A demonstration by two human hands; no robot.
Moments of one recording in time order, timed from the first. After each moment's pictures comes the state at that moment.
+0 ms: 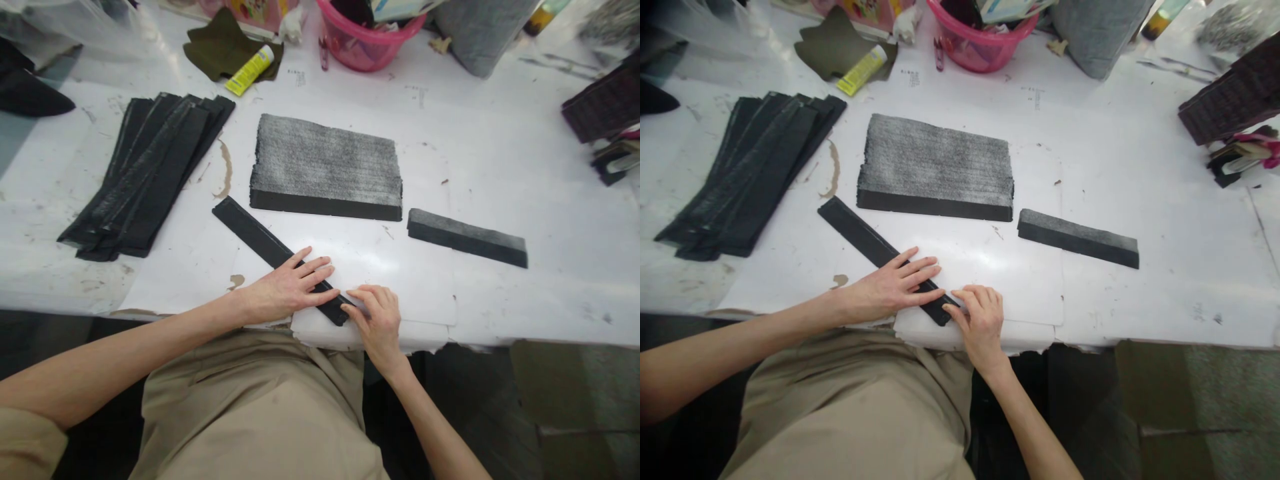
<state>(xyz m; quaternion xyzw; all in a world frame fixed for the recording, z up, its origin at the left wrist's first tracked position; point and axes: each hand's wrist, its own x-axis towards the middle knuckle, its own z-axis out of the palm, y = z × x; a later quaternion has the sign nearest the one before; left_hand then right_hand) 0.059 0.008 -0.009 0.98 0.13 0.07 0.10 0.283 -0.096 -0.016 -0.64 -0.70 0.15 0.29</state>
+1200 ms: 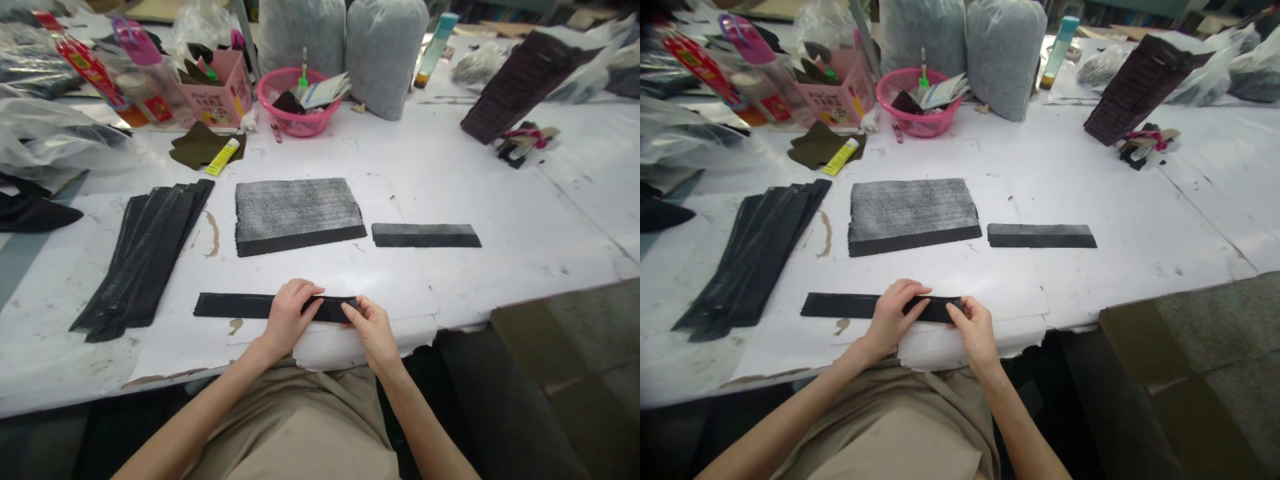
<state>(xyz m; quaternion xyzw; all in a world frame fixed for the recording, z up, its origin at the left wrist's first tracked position) 0.094 -0.010 -0.007 0.83 0.37 0.30 0.29 0.257 -0.093 0.000 -0.60 -0.22 0.55 0.53</state>
